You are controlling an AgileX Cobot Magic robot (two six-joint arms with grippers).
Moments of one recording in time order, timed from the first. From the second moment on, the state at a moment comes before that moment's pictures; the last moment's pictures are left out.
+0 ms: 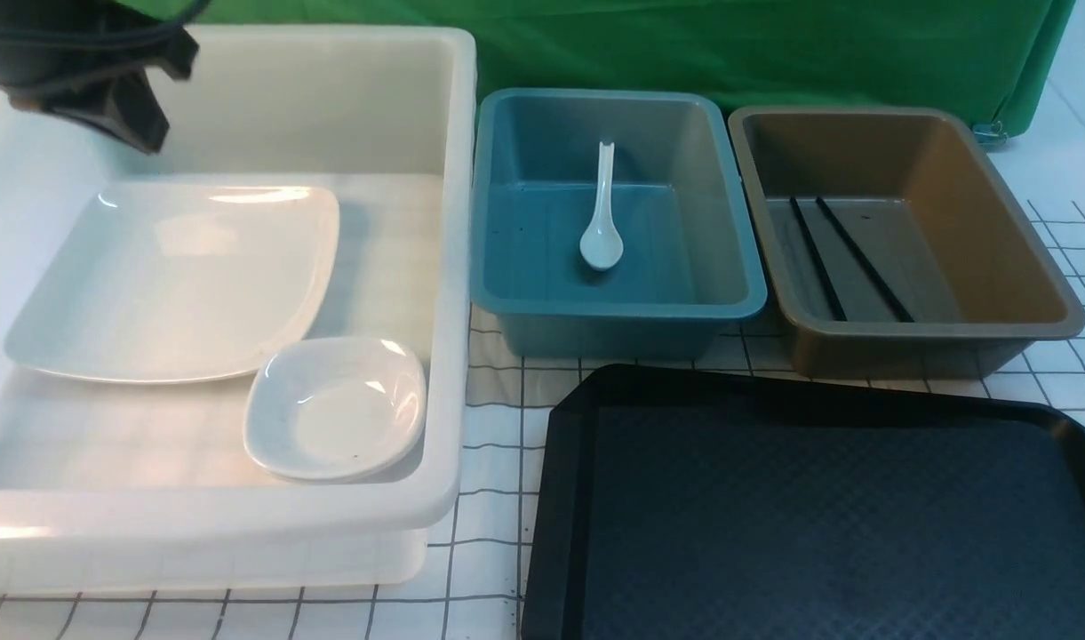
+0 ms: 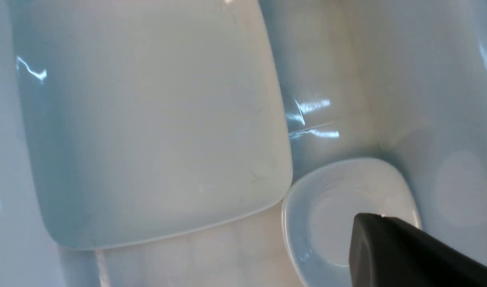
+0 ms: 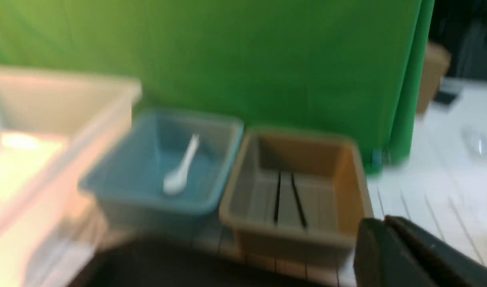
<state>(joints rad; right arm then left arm) 0.20 0.05 -0.70 0.00 0.73 -0.06 0.03 1.61 -1.70 -0.16 1.20 0.18</state>
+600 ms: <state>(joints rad) 0.20 0.03 -0.43 0.00 0.38 -0.06 0.03 1.55 -1.70 -0.18 1.17 0.18</state>
